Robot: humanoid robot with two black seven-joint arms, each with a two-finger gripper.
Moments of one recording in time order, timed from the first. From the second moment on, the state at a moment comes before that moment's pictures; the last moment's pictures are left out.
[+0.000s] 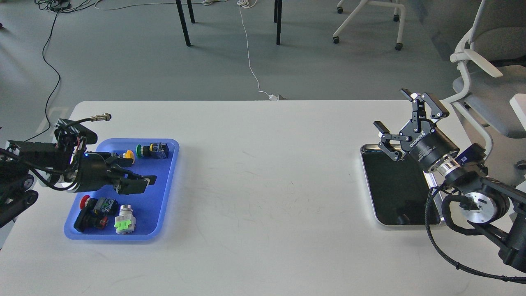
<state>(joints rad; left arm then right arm) -0.63 0.82 -0.50 -1.10 2.09 -0.36 -0.49 0.57 -0.60 0.48 1.03 -0.04 0.37 0.49</state>
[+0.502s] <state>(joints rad) -0.66 0.74 -0.47 -0.94 2.13 -0.34 -0.49 0.57 -0.60 0.48 1.03 -0.04 0.37 0.49</state>
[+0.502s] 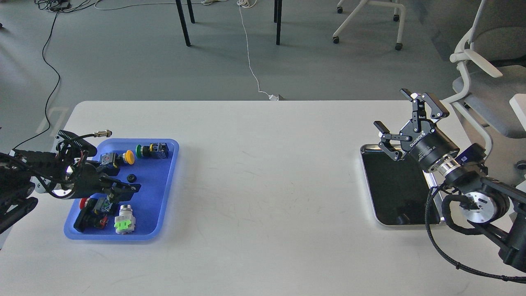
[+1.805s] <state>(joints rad) -0.73 0.68 -0.41 -0.87 2.14 -0.32 -0.49 0.57 -0.61 0.48 1.03 -0.04 0.37 0.49</state>
